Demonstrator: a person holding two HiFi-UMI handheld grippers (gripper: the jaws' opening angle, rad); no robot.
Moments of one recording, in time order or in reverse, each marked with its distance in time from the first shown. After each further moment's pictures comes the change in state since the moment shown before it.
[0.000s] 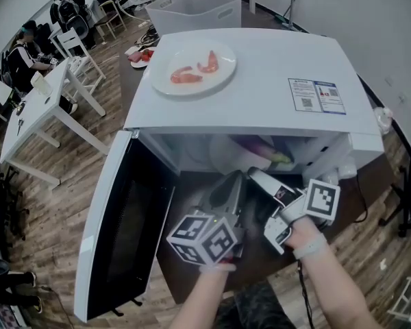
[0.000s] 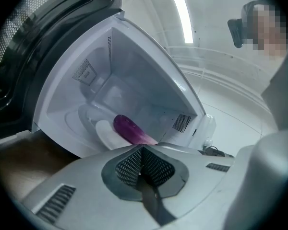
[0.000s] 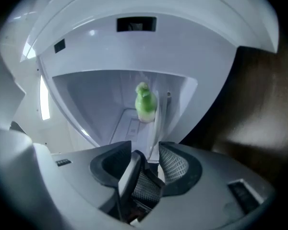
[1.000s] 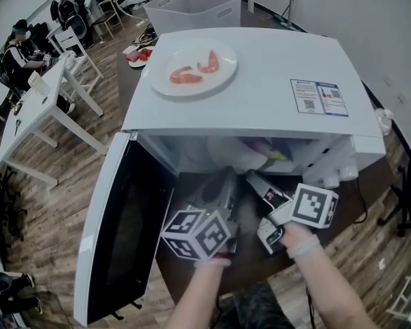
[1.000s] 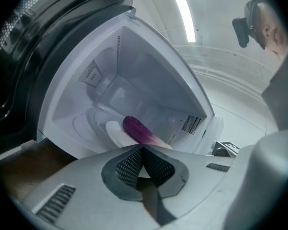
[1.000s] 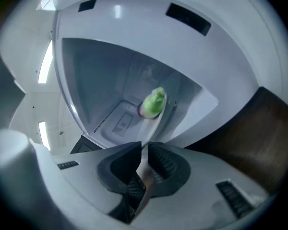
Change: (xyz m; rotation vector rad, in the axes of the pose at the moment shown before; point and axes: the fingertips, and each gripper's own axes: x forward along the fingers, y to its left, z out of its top) left arm 0.004 0.024 0.009 0.008 0.005 0.048; right arm 0.013 -0.005 0.001 -0.307 0.013 -0.106
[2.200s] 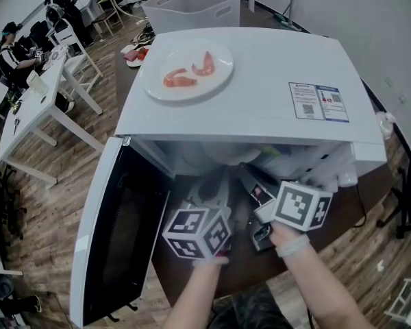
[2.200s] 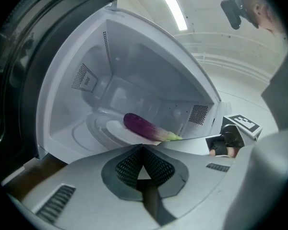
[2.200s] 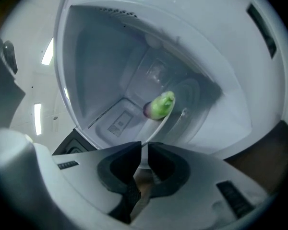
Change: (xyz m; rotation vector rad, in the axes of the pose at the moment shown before) left arm 0.013 0.009 0.000 0.146 0.035 0.081; right arm 0.015 -0.002 0.015 -0.186 0.008 -0.147
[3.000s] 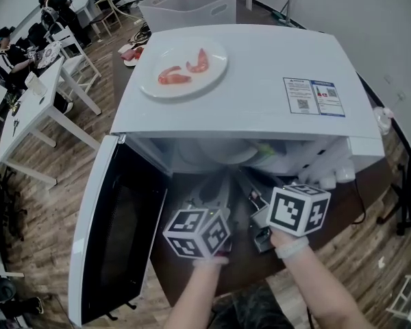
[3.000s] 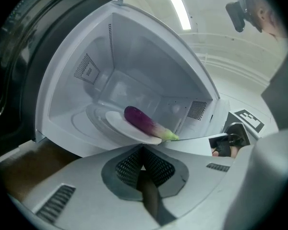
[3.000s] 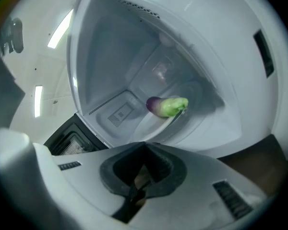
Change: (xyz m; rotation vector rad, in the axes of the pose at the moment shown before) left arm 0.000 -0.003 -0.019 -0.043 0.031 -0.017; right arm -0.008 -0.005 -0.015 -0.135 0.066 -0.032
